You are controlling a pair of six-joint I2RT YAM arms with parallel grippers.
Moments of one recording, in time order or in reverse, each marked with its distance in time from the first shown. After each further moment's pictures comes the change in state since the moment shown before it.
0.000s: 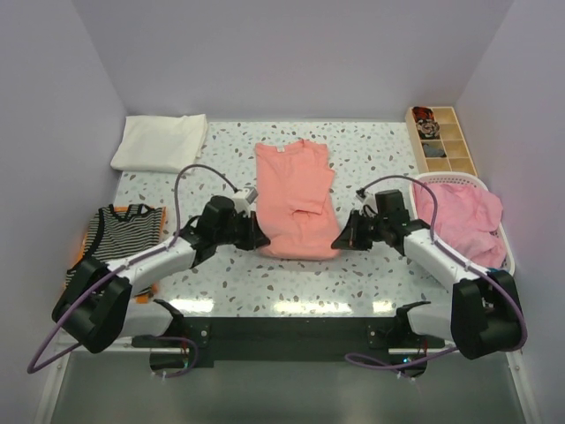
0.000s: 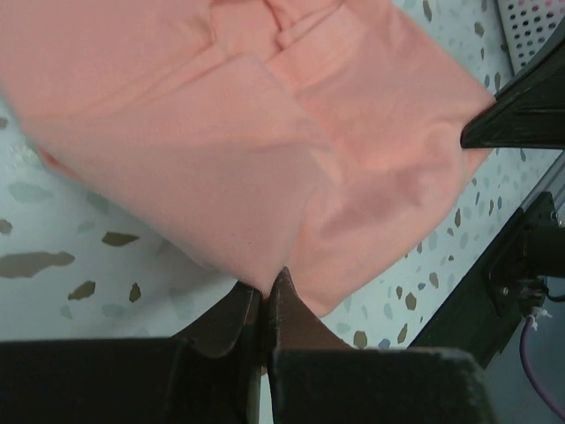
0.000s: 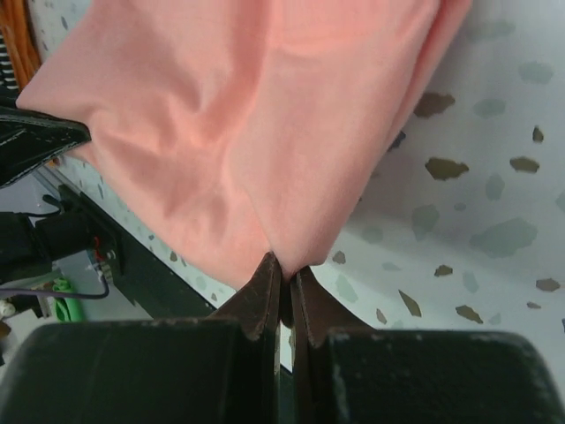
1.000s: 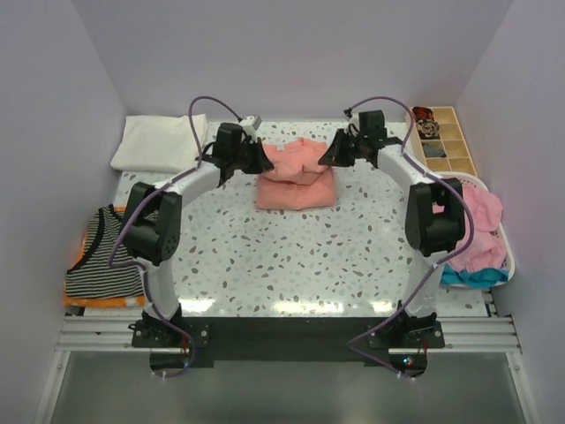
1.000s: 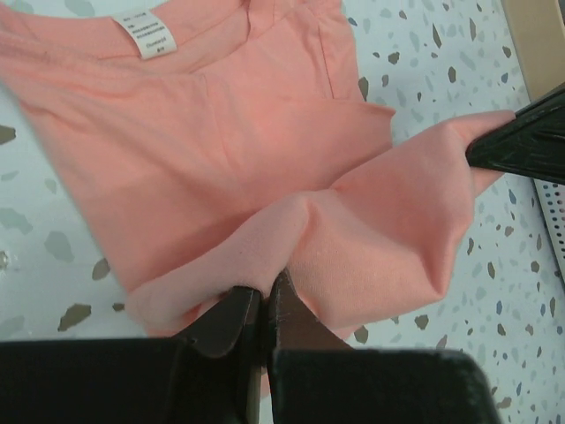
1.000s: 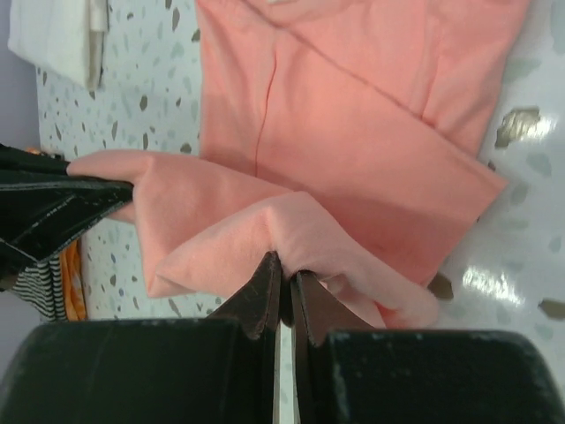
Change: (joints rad) left arm 0.214 0.640 0.803 -0.091 -0.019 0.122; right arm -0.056 0.737 0.938 -0.024 0.069 -0.045
